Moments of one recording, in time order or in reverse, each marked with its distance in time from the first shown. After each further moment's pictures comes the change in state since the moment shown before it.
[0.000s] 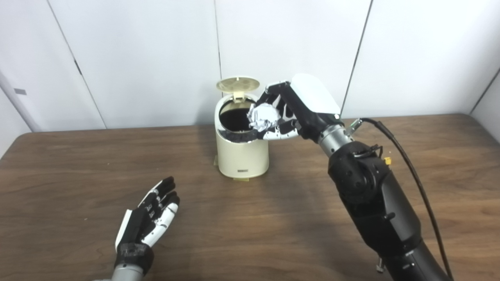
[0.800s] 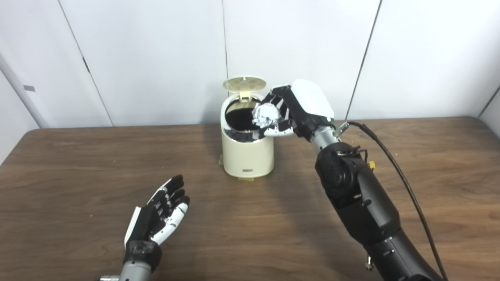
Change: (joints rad) left arm 0.000 -0.006 -0.021 0.010 -0.001 -0.019 0.008; right arm -0.055 0.045 0.001 0.269 0.014 -0.047 -0.189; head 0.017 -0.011
